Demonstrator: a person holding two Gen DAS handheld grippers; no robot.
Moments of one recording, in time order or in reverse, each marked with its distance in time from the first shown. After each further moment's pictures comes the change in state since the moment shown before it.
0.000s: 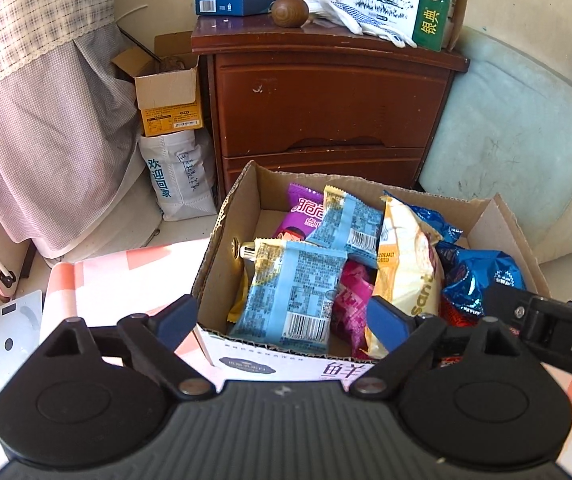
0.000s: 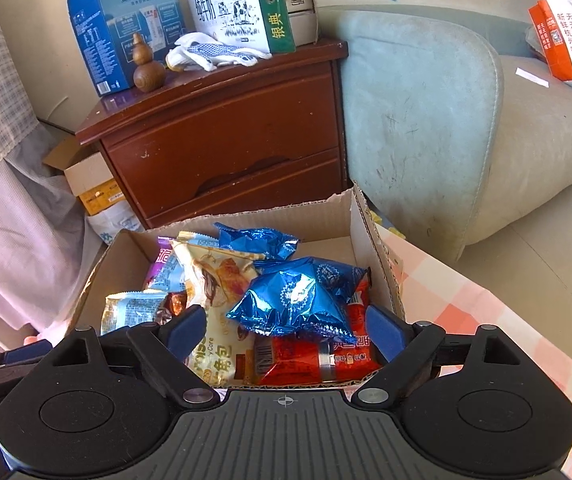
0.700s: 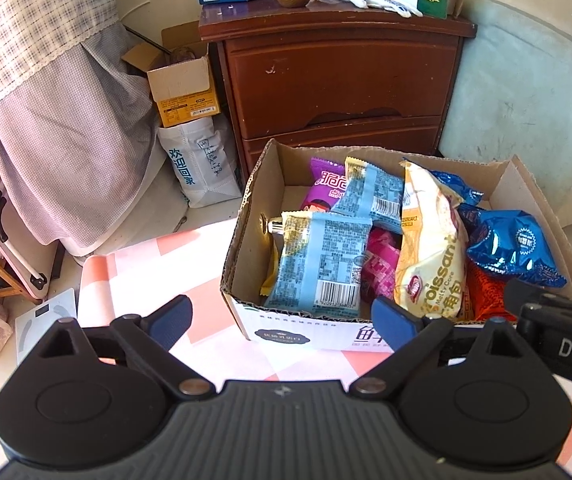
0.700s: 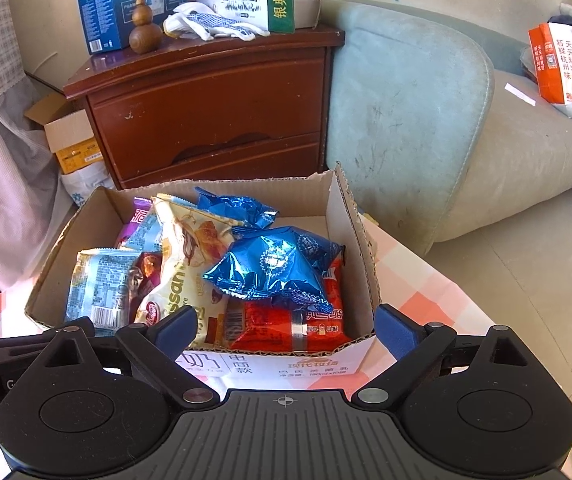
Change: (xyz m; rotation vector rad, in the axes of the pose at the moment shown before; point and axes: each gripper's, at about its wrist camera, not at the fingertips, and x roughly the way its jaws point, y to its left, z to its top) left arm -0.005 0.000 -0.005 0.076 0.064 0.086; right arm 0.000 0.012 -0.011 -0.098 0.049 -0.120
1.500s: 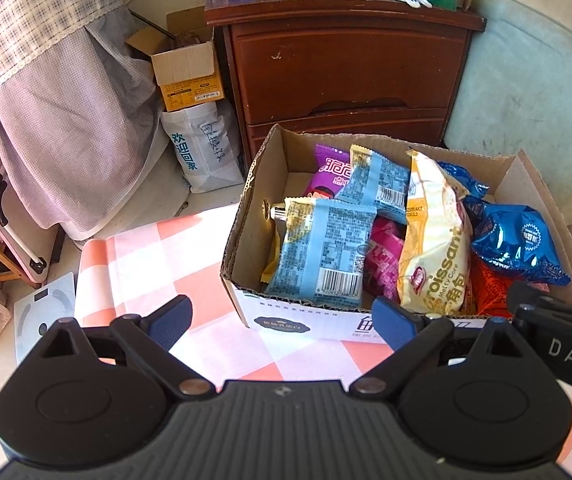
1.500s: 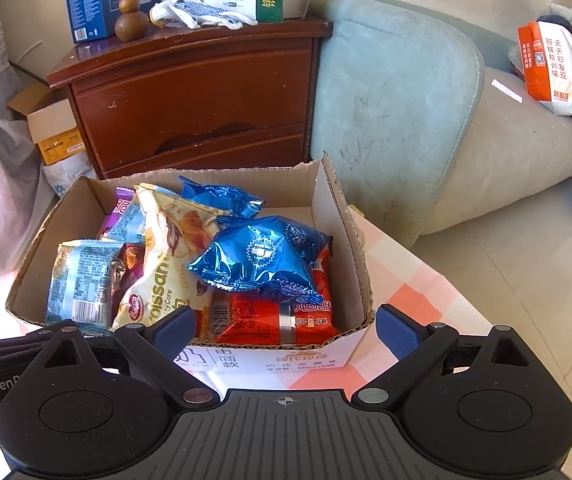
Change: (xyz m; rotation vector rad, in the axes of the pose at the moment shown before) left arm 0.005 0.002 -0.002 -0.022 0.040 -0.001; right arm 0.006 0.004 -0.001 -0.009 0.021 -0.062
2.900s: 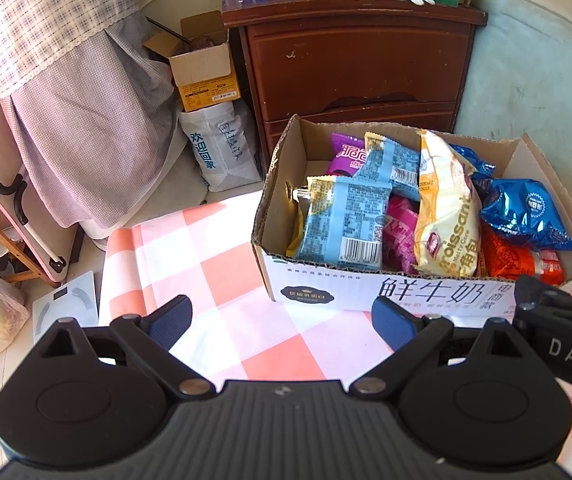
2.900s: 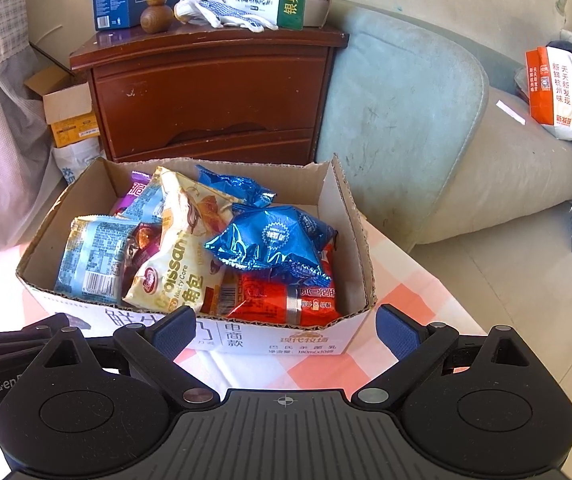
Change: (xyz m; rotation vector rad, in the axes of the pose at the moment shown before) left arm -0.019 0.011 -0.027 0.021 -0.016 0.044; right arm -0.018 0.011 -0.017 -0.074 -0.021 -0.014
